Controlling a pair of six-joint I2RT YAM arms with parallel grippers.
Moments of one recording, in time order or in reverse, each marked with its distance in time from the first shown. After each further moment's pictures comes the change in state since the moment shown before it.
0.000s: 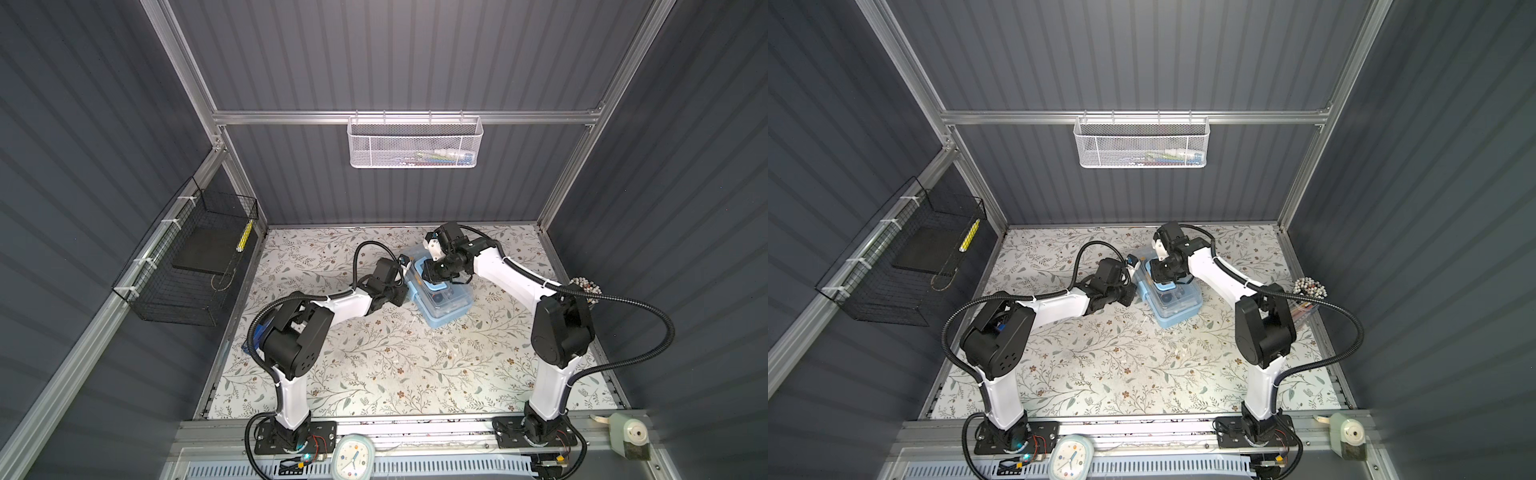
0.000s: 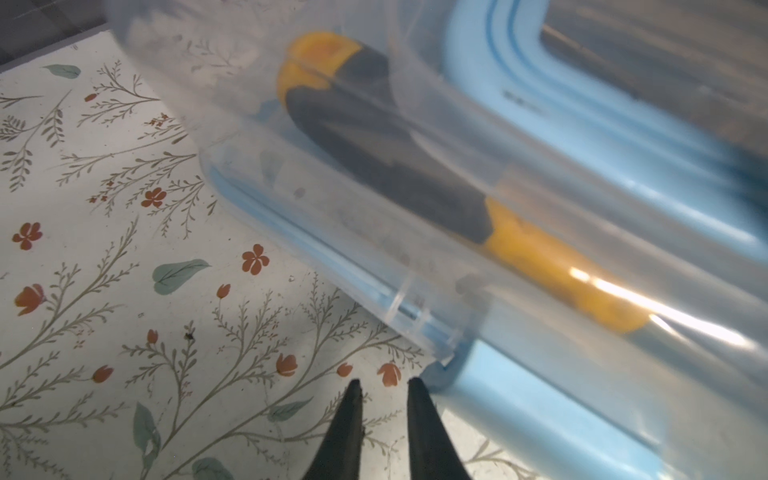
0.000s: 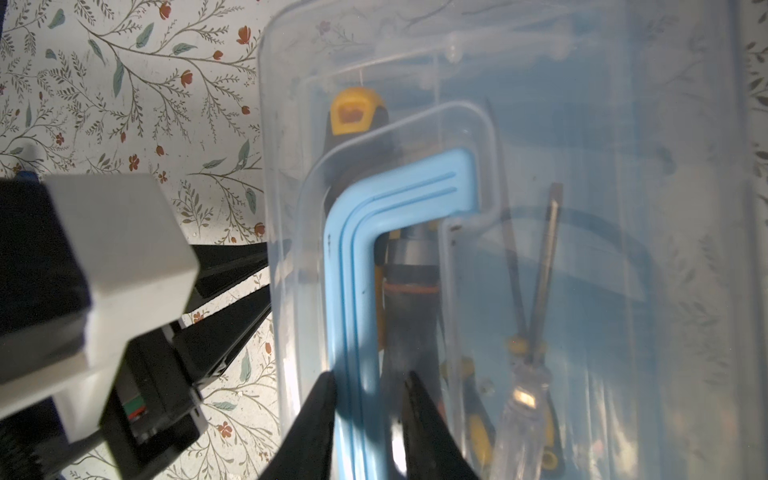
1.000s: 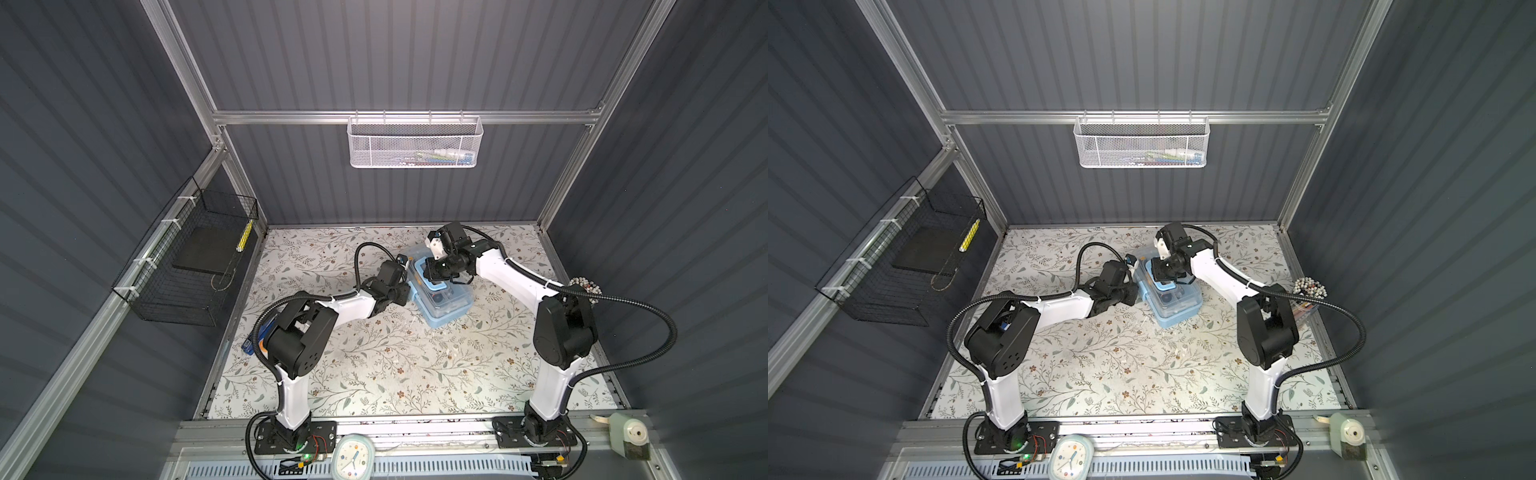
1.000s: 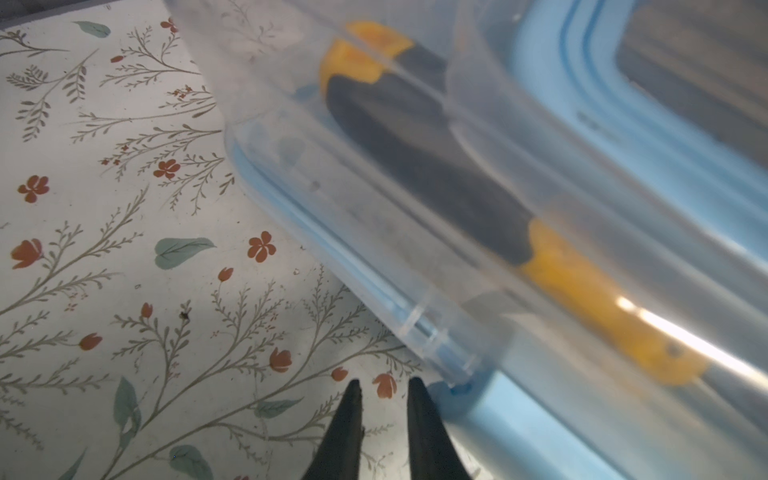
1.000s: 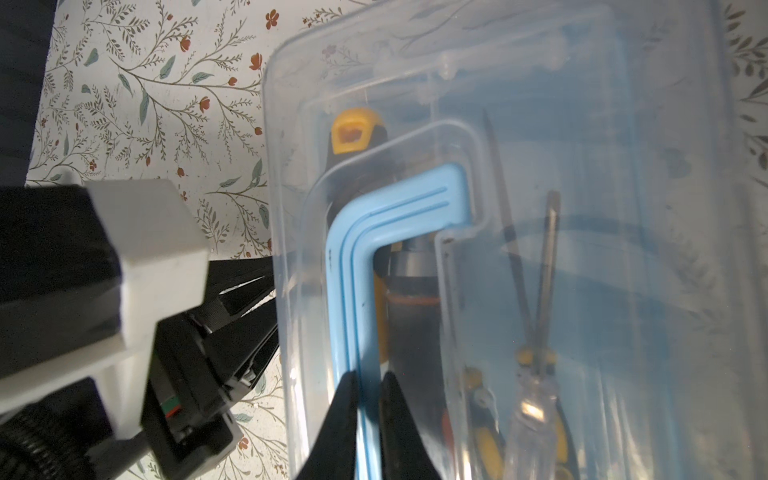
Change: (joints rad) left arm -0.031 0.021 0.000 0.034 -0.080 -0.140; right arm -0.011 -0.014 -0.038 0.060 -0.034 0.040
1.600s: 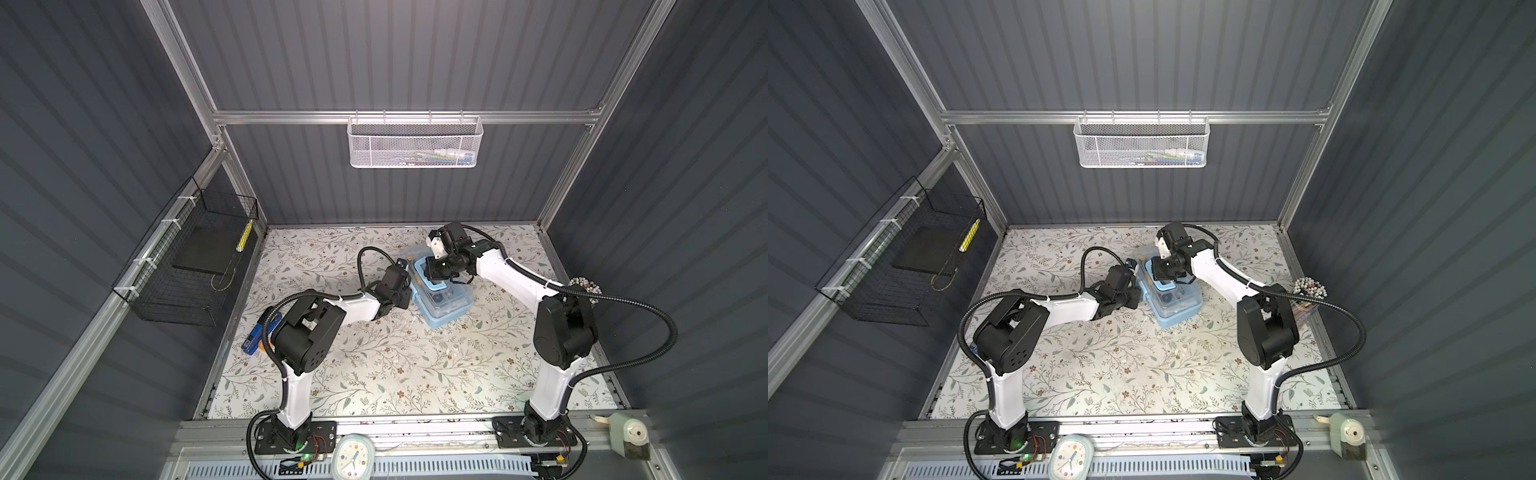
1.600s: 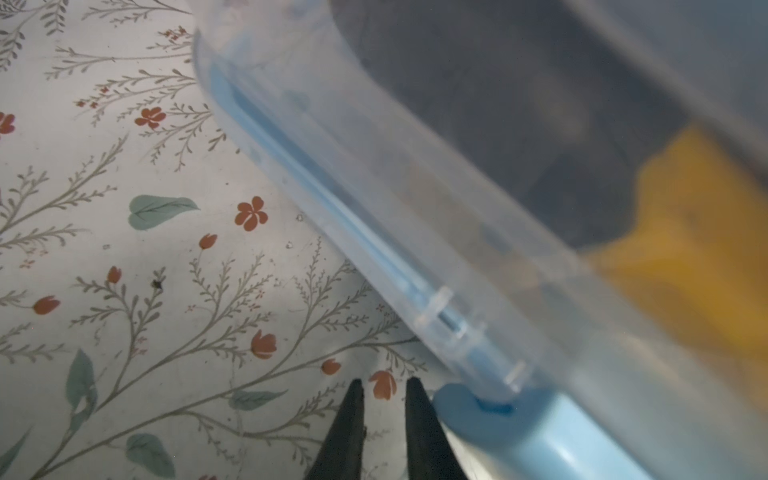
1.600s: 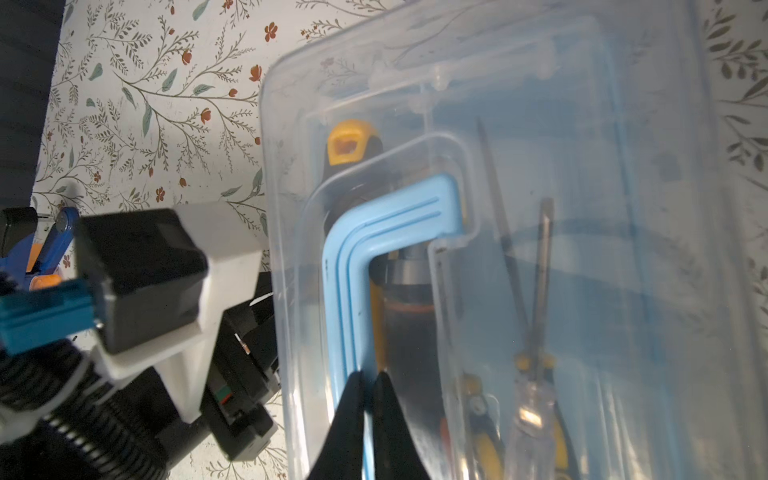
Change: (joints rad) left arm -0.028 0.053 -0.001 0.011 -0.054 -0.087; right arm -0.003 -0.001 -0.008 0.023 -0.006 0.021
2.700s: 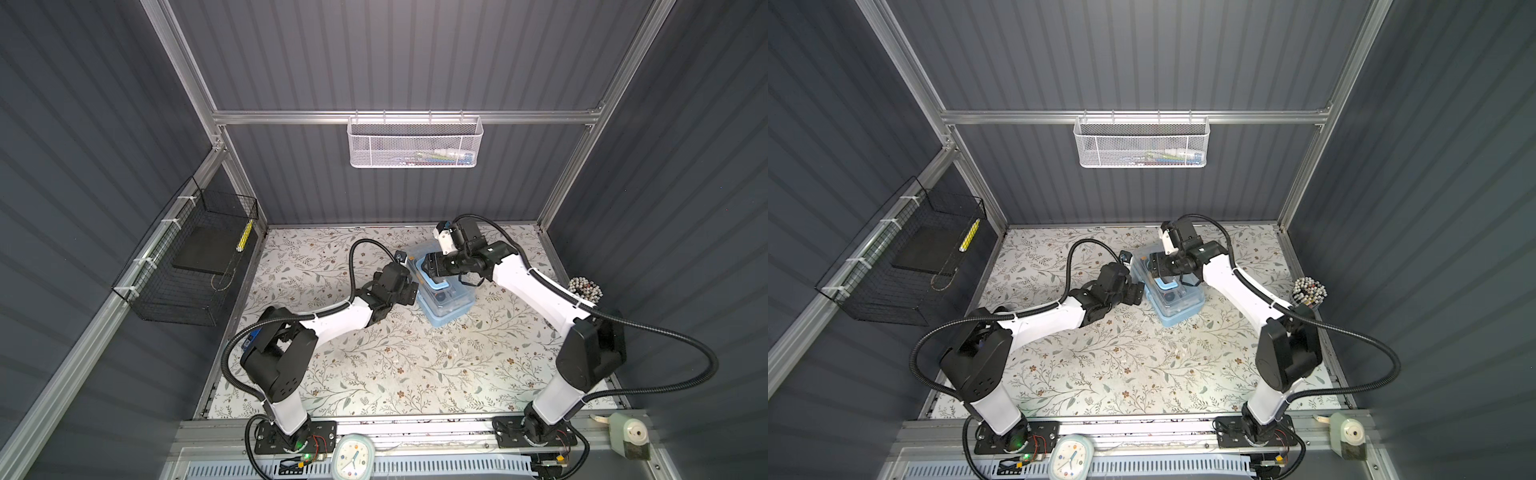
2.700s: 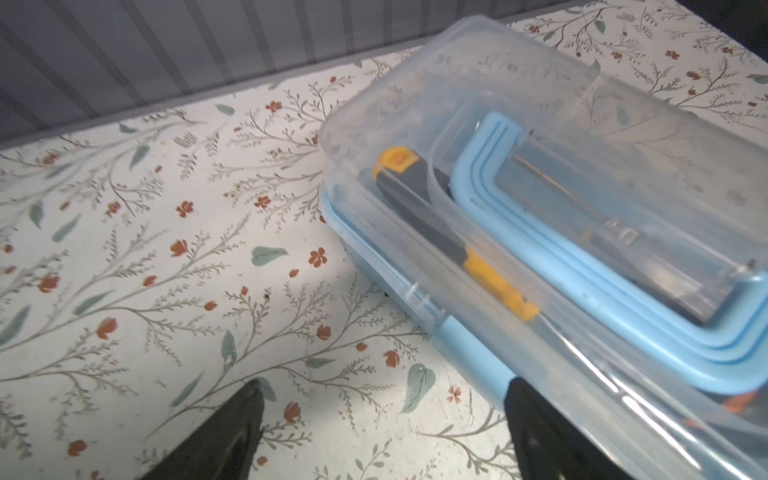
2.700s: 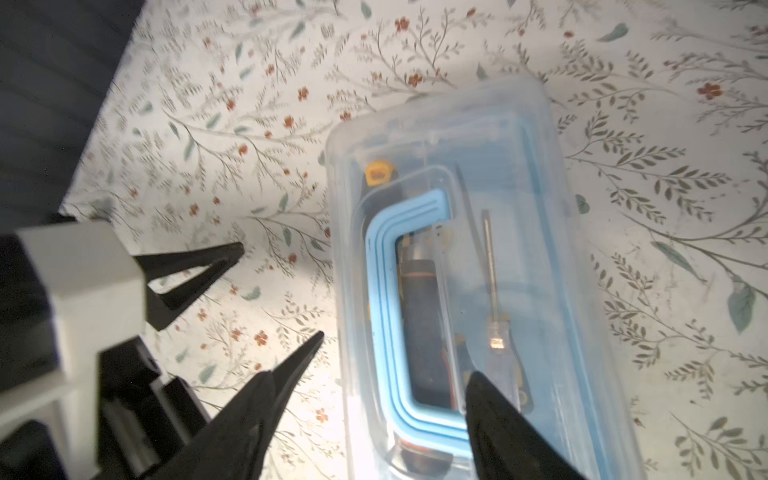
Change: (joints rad) left arm -0.047 -0.266 -0.057 -0.069 -0.182 0.026; right arm 0.018 -0.223 -0.052 0.015 0.099 -0.033
